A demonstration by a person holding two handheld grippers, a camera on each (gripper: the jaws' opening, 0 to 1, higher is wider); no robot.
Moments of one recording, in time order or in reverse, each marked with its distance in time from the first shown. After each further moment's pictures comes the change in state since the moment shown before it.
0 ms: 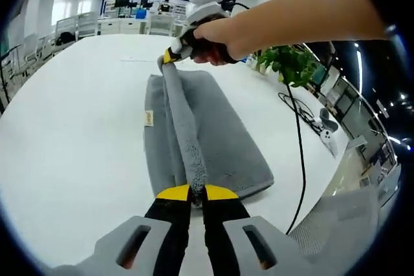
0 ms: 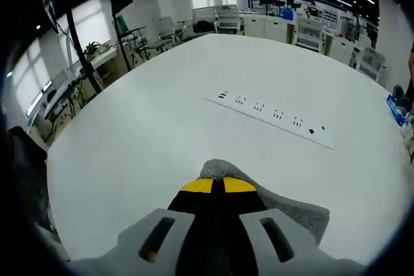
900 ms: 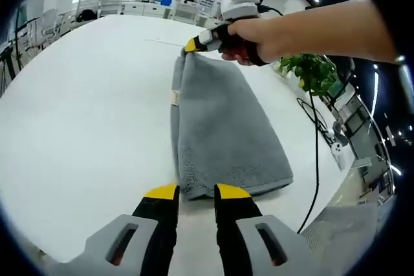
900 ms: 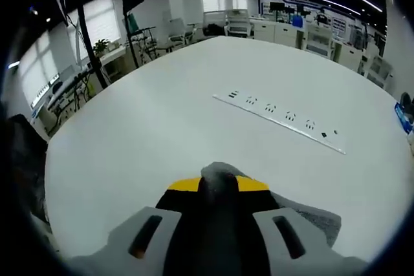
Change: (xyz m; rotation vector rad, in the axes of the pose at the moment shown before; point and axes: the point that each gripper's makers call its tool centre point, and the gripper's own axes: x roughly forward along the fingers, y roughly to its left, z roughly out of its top) left arm -0.002 0.030 -0.014 -0.121 0.016 0.081; right arm 0.004 0.009 -0.005 -0.043 -0.051 0.044
